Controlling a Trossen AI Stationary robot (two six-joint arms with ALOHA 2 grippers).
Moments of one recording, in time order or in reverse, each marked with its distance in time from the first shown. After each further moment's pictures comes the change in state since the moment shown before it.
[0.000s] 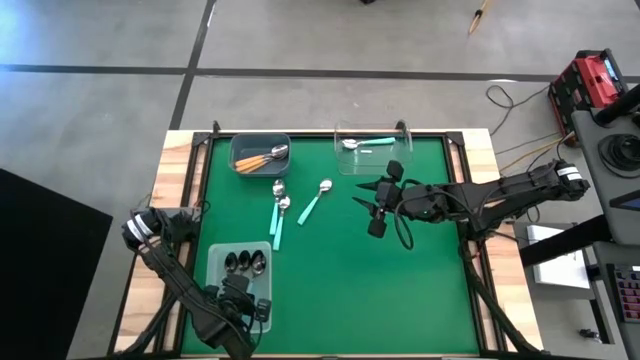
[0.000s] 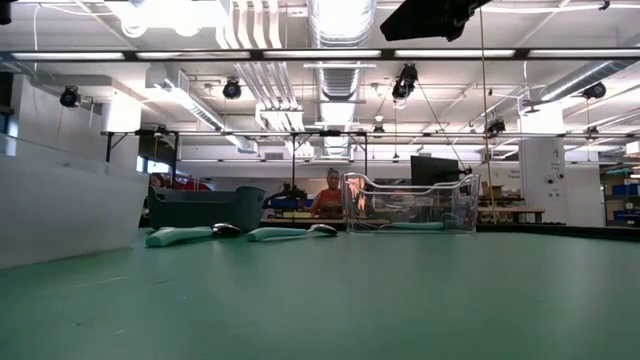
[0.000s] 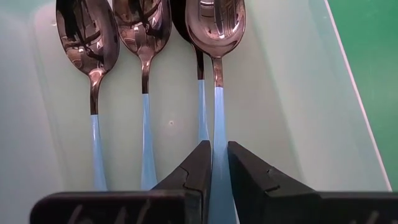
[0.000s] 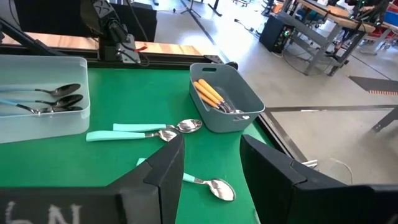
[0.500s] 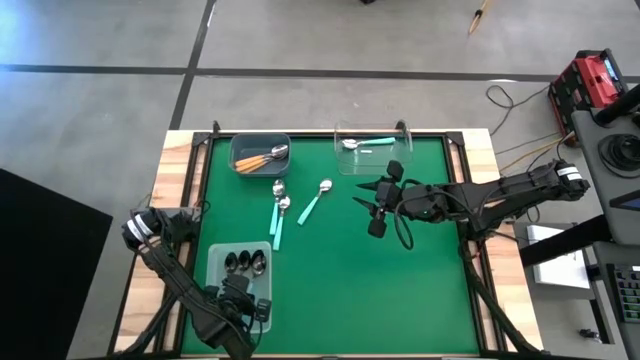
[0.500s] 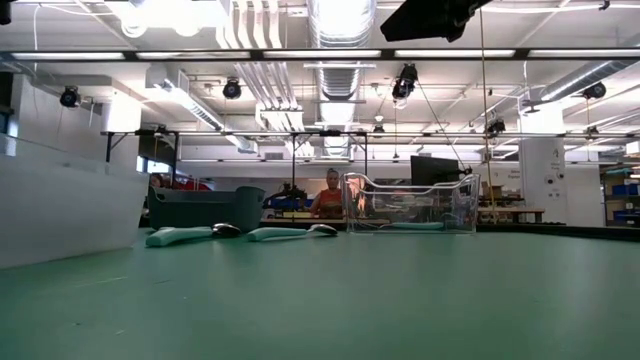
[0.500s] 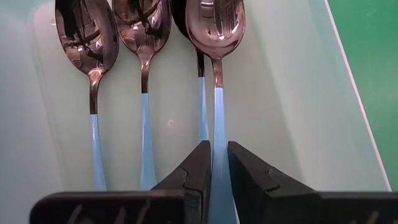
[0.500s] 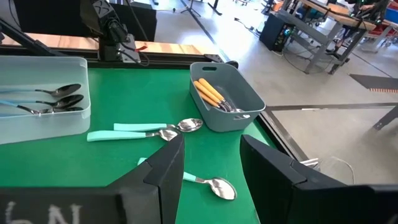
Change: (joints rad) left arm 0.000 0.000 0.000 0.002 0.000 0.000; right arm 0.000 0.000 0.000 -0.003 0.000 0.010
